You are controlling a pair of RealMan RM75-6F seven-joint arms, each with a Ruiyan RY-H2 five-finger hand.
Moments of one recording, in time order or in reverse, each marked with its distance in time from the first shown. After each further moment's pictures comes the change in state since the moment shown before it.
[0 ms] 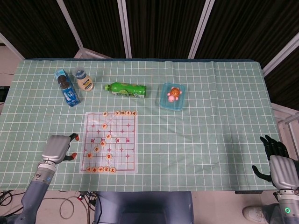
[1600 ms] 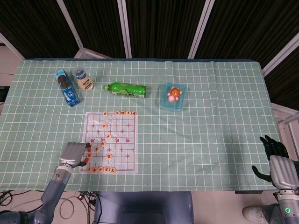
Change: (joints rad) left arm -0.116 -0.163 0.064 0.080 -0.198 -0.012 0.101; right arm 0.000 0.004 -0.001 -0.004 0.001 -0.005 0.014
